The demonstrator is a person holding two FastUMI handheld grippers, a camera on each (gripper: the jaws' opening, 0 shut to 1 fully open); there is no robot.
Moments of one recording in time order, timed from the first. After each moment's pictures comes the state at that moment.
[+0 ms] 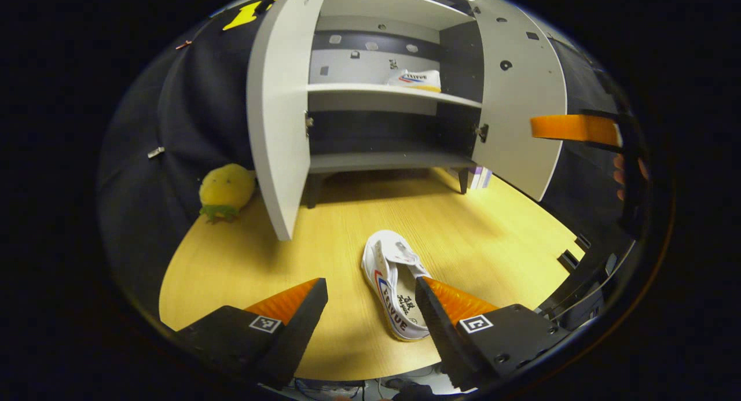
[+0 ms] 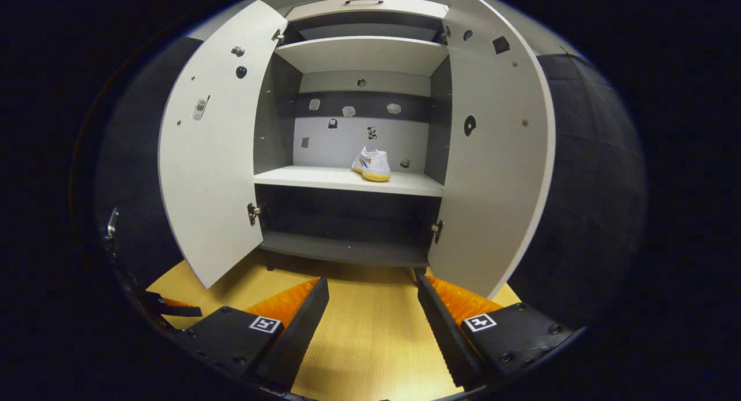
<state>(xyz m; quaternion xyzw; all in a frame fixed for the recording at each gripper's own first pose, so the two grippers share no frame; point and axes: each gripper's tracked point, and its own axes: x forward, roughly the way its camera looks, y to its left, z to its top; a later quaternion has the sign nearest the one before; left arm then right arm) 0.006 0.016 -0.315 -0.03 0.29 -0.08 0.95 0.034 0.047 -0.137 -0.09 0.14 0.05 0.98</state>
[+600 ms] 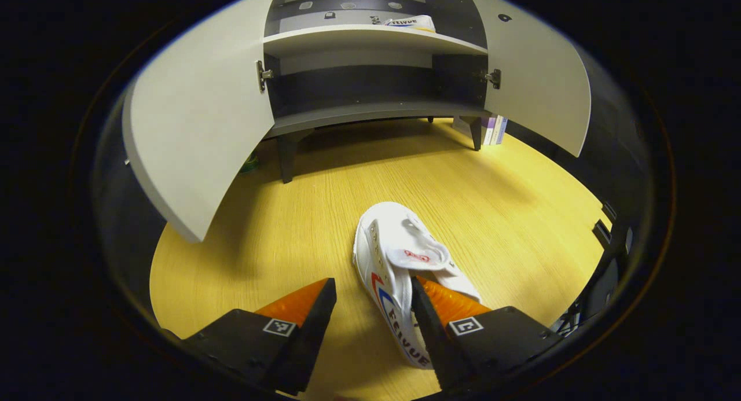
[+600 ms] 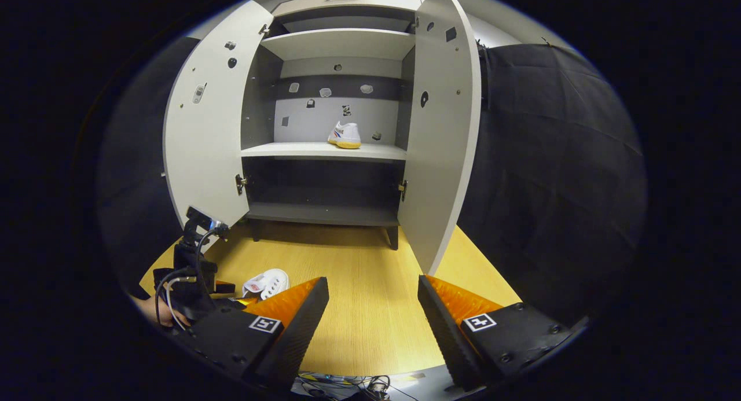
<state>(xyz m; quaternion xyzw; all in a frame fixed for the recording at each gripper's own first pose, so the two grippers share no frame) 0.076 0.005 -0.393 0.03 0.36 -0.07 0.93 -0.038 -0.002 -0.158 -0.08 0.19 -0.01 0.98</state>
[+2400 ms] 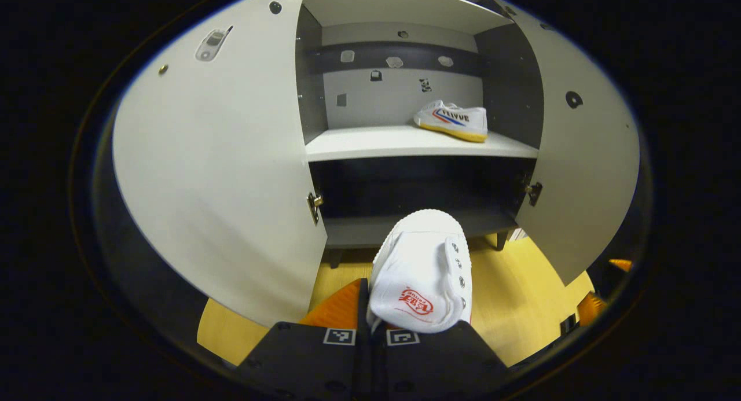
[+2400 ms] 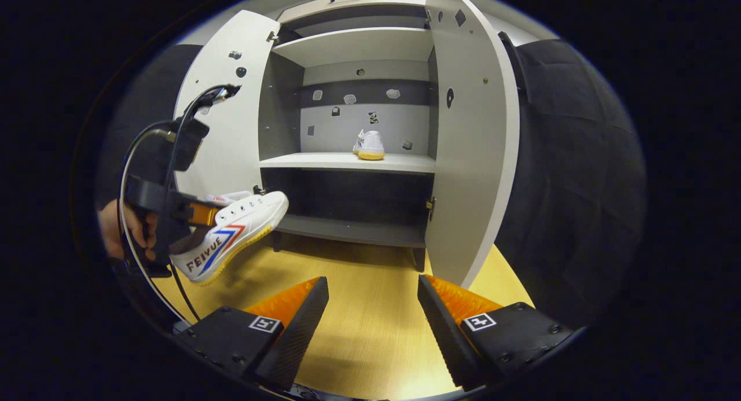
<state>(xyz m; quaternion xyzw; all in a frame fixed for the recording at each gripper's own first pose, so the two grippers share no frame) 0.143 0.010 -0.151 -0.01 0.26 0.06 0.96 0.041 -0.002 -0.159 -0.06 0.17 0.13 0.97</state>
